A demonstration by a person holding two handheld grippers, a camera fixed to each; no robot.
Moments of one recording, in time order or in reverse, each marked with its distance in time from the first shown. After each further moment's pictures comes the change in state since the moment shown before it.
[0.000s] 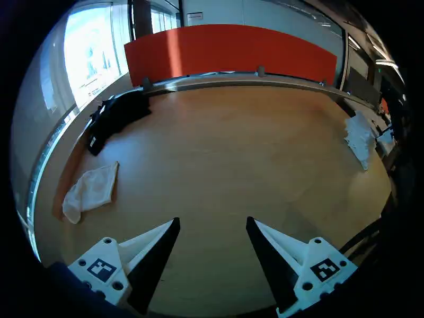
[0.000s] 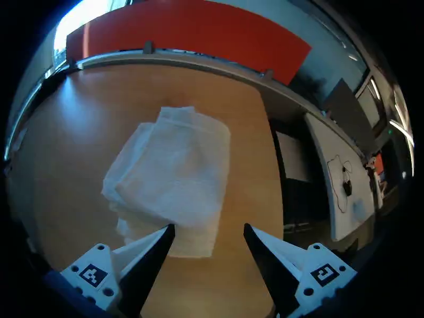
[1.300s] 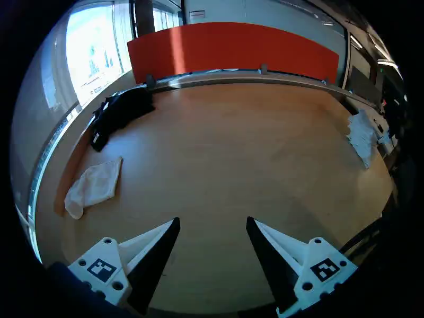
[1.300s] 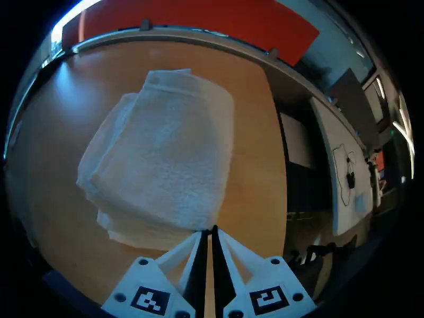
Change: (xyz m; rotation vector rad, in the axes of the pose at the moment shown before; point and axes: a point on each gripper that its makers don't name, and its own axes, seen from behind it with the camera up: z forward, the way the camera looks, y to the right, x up) left arm -0.009 -0.007 -0.004 0.018 -0.016 -0.003; right arm -0.032 0.013 0.031 -0.014 -0.150 -0.013
